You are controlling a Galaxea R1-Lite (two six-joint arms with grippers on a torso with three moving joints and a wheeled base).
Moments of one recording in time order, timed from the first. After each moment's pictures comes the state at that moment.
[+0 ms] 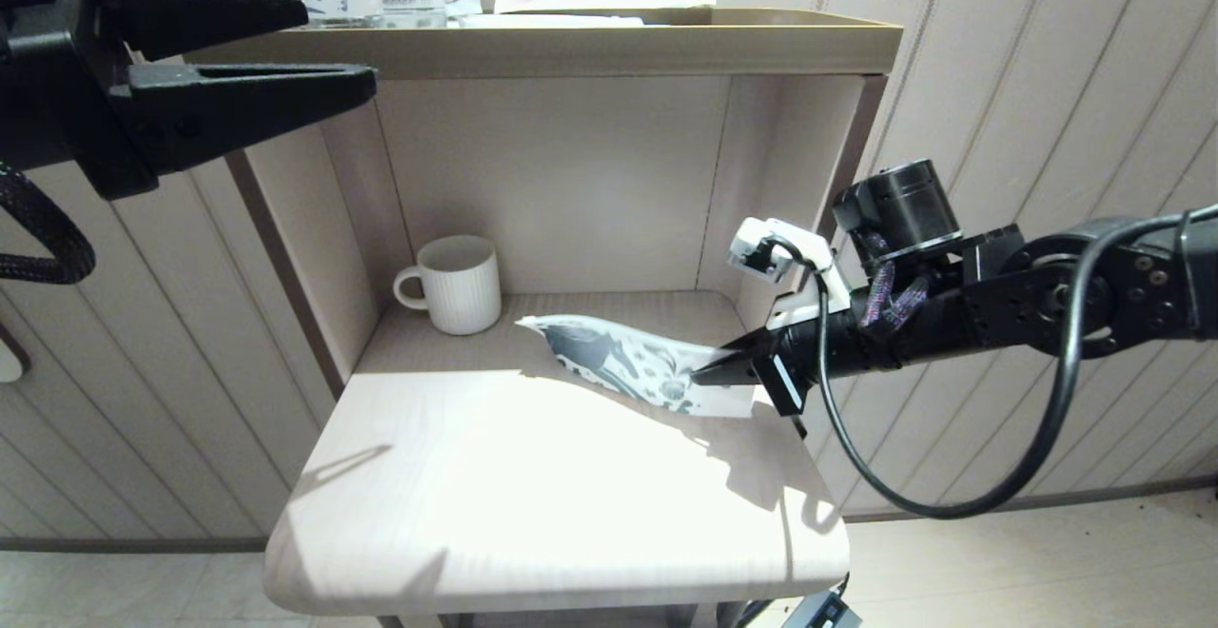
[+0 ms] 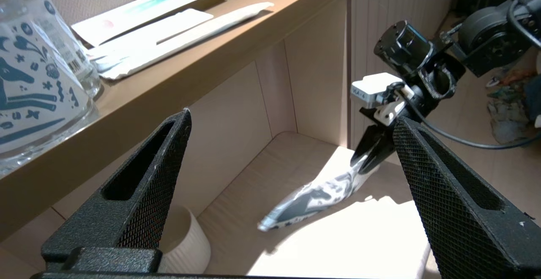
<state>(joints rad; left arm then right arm) -0.30 1.28 -1.20 -0.20 -0.64 0.19 0.41 1.79 -1.29 0.11 0.52 -0.38</state>
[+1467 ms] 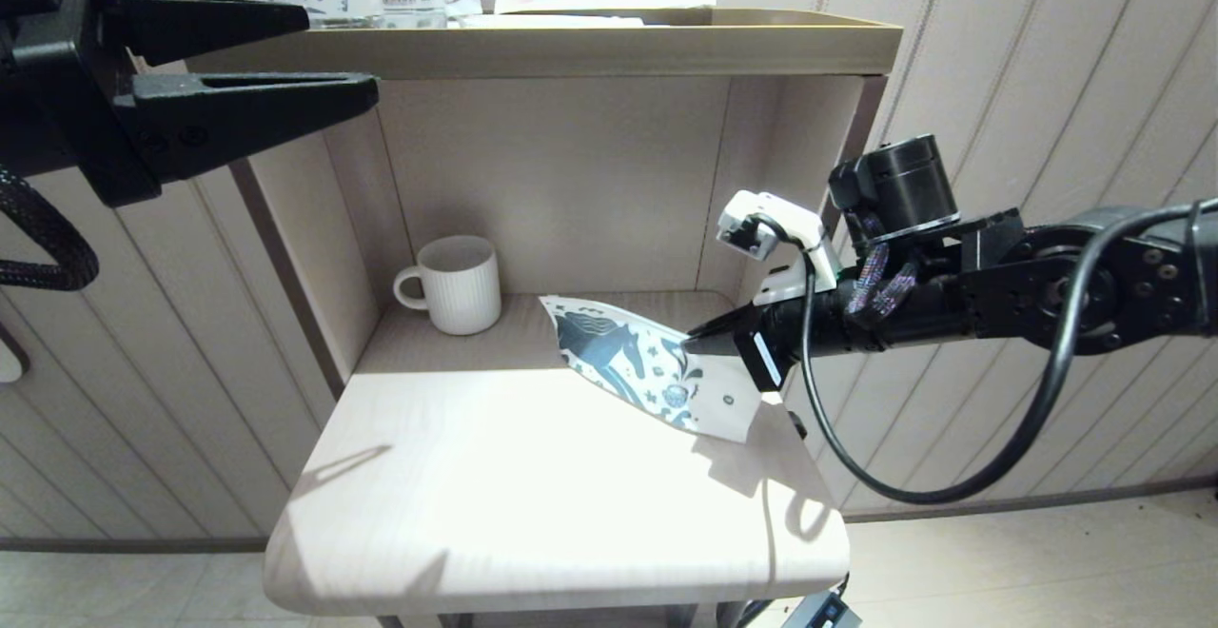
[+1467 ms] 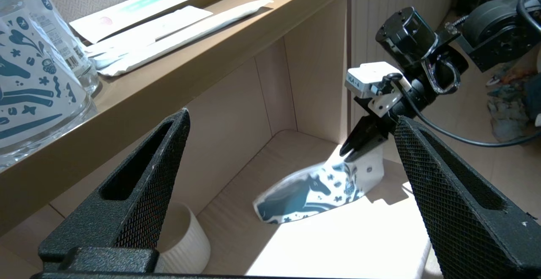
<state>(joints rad) -0.30 1.28 -1.19 -0.20 -0.64 0.19 0.45 1.79 -1.32 0.06 0.41 -0.35</state>
